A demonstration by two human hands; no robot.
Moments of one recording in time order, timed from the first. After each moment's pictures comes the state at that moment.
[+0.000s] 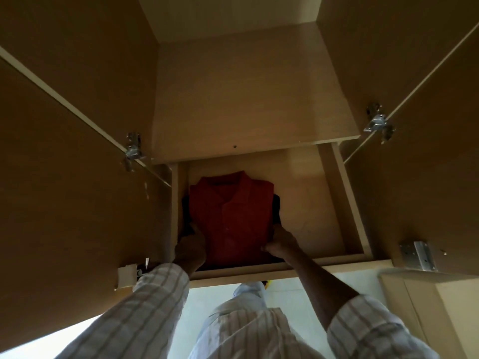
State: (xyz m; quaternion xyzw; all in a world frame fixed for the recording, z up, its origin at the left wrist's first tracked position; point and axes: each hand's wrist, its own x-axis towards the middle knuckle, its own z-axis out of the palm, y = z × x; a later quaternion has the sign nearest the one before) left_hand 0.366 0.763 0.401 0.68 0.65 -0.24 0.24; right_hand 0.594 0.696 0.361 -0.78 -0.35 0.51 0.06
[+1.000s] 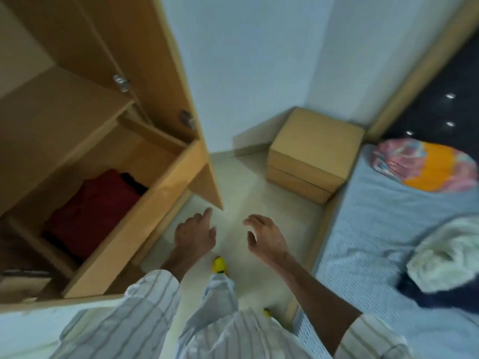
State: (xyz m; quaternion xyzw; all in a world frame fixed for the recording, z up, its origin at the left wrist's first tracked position) left_hand 0.424 0.449 0.451 0.98 0.14 -0.14 0.05; right_hand 0.469 0.253 0.411 -0.91 -0.23 0.08 0.32
